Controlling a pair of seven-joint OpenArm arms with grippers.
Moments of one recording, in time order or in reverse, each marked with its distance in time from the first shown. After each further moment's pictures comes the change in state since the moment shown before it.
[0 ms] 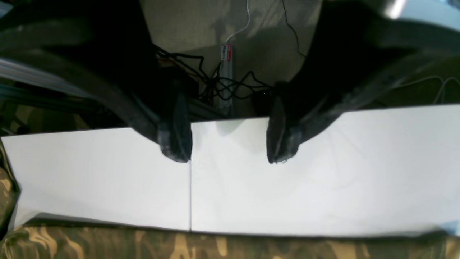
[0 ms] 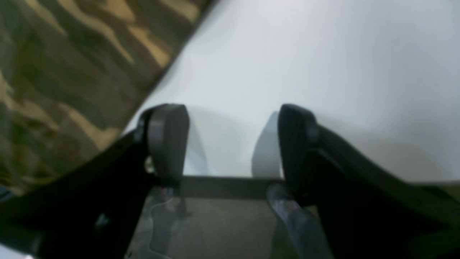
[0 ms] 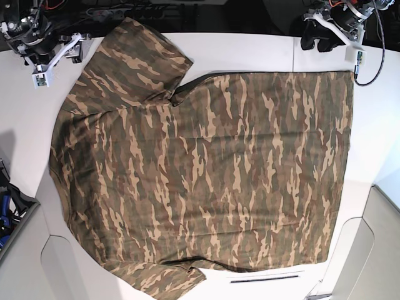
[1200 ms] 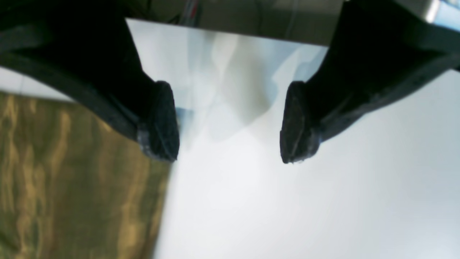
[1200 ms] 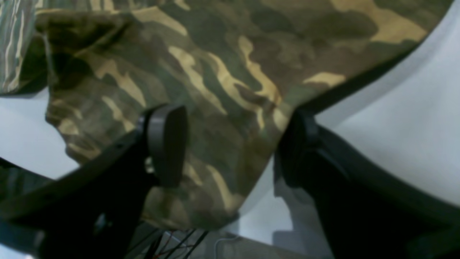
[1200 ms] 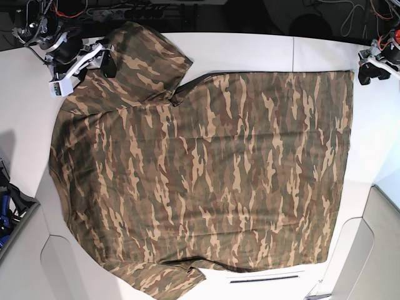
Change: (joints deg) left arm -14.7 -13.4 -9.1 -21.7 -0.7 6.0 -2.4; right arm 2.2 -8.5 -0.3 -4.0 8.7 8.5 2.3
